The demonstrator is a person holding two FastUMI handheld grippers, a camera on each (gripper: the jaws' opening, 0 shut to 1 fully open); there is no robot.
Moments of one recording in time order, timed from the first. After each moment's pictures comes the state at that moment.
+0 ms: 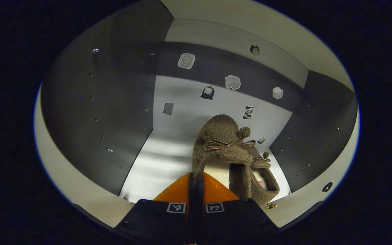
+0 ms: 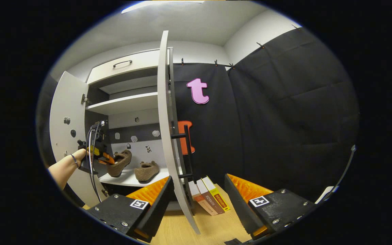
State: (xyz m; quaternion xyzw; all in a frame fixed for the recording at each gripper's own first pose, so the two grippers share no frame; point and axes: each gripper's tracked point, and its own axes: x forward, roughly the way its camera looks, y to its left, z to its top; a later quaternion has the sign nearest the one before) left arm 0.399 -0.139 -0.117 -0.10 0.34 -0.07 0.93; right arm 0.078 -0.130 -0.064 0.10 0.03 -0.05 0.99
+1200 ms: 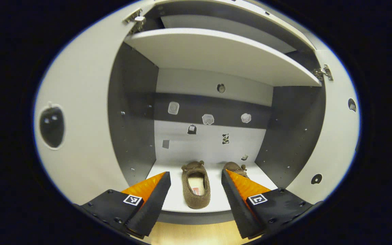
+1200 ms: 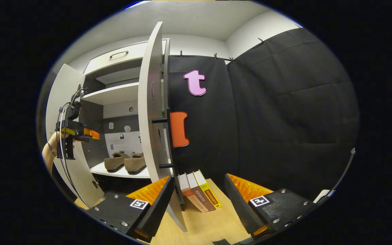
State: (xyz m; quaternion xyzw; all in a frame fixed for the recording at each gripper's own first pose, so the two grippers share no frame) left arm 0.298 -0.140 0.021 -0.04 0.14 -0.08 0.99; right arm 0.092 -0.152 -0.094 0.07 0.06 -0.03 1.00
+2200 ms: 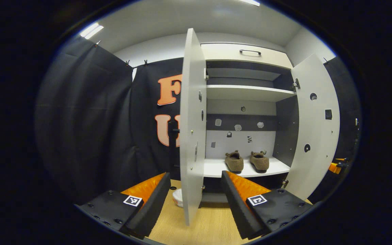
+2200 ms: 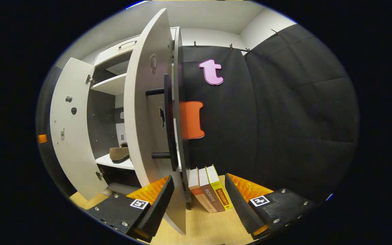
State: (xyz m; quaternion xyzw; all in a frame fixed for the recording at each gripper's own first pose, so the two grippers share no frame) left arm 0.003 0.015 0.013 -0.02 0.05 0.06 1.00; right arm 0.145 -0.138 -0.138 0.06 0.08 0.05 0.99
